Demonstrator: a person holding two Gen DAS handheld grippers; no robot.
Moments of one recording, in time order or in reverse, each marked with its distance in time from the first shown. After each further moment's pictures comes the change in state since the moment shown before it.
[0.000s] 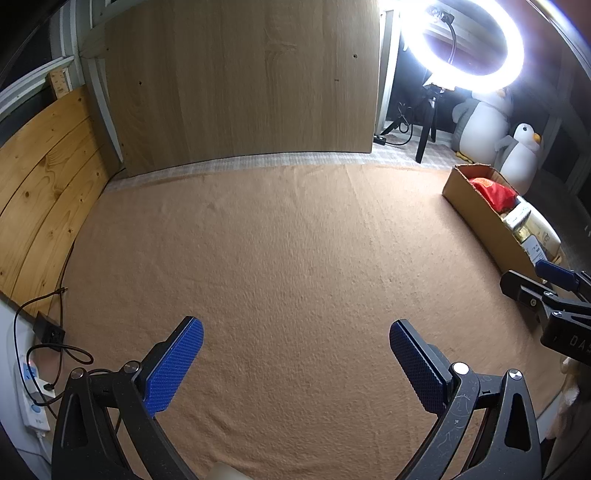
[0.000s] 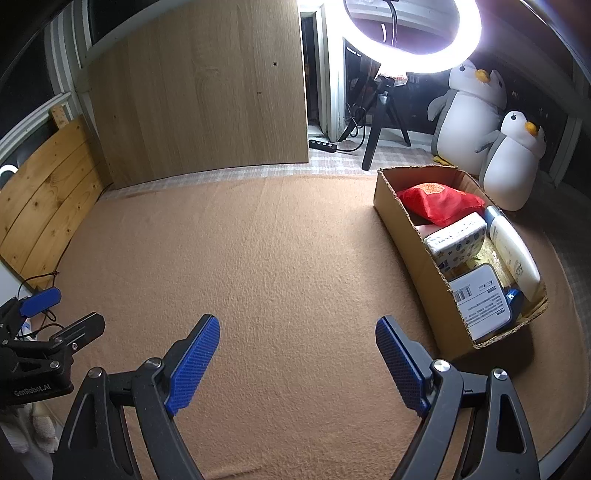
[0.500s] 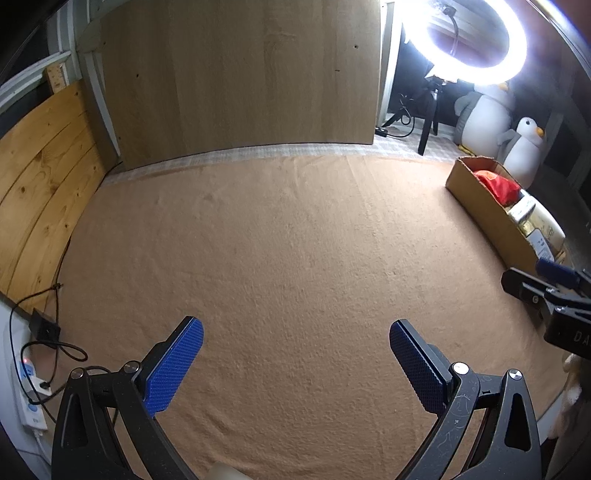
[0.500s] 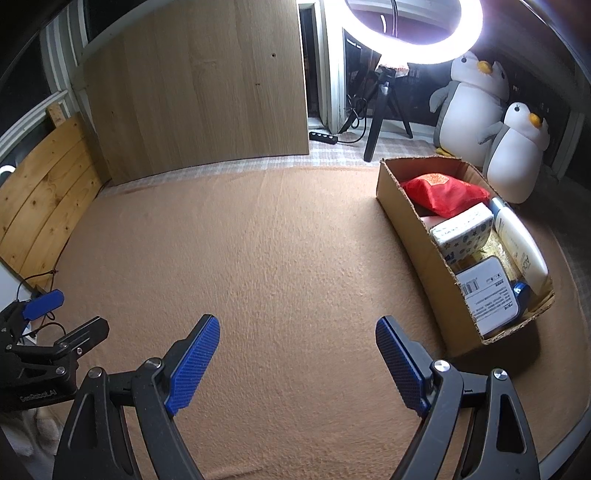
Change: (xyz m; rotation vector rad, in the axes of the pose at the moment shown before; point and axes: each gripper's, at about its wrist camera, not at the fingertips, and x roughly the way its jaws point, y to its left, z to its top) left arm 0.013 0.000 -0.002 -0.005 0.022 -0.002; right arm 0.011 -0.001 -0.003 0.017 0.030 0.010
